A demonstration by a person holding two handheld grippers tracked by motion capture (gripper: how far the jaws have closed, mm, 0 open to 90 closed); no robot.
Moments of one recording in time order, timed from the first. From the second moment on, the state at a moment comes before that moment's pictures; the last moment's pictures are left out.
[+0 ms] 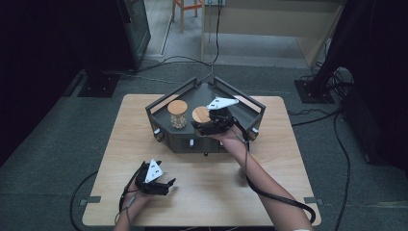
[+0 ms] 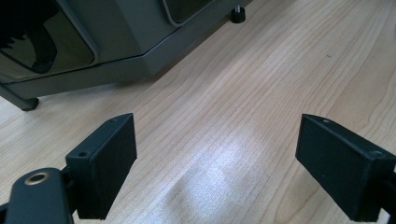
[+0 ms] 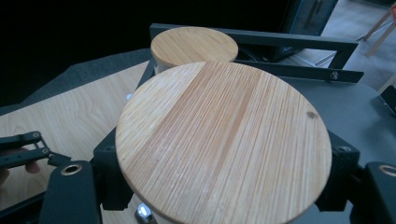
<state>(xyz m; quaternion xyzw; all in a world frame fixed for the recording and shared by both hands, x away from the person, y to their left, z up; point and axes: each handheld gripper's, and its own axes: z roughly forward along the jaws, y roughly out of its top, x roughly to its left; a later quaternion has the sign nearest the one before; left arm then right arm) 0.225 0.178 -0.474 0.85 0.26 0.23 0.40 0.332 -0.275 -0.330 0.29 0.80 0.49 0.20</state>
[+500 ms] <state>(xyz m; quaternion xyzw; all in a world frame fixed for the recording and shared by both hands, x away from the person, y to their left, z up) 0.226 0.175 -0.474 0.85 0.26 0.23 0.40 0.349 -0.273 -0.335 0.32 0.79 0.49 0.21</state>
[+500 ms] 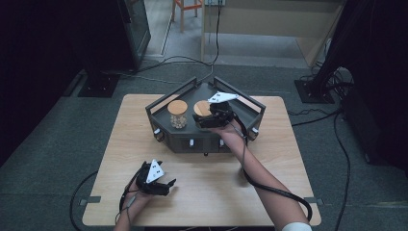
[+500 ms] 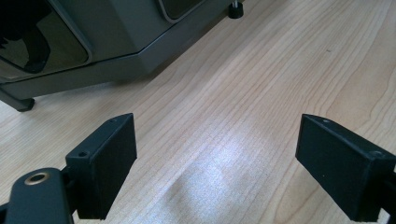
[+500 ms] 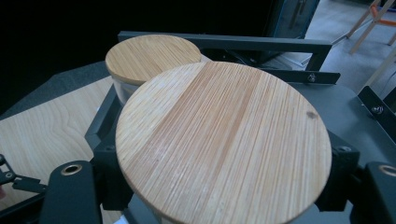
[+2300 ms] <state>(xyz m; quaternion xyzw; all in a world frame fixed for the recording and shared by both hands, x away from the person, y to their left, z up) 0.229 0.173 -0.474 0.85 0.26 0.23 0.39 0.374 -0.258 -0.350 0.36 0.79 0.45 0.21</state>
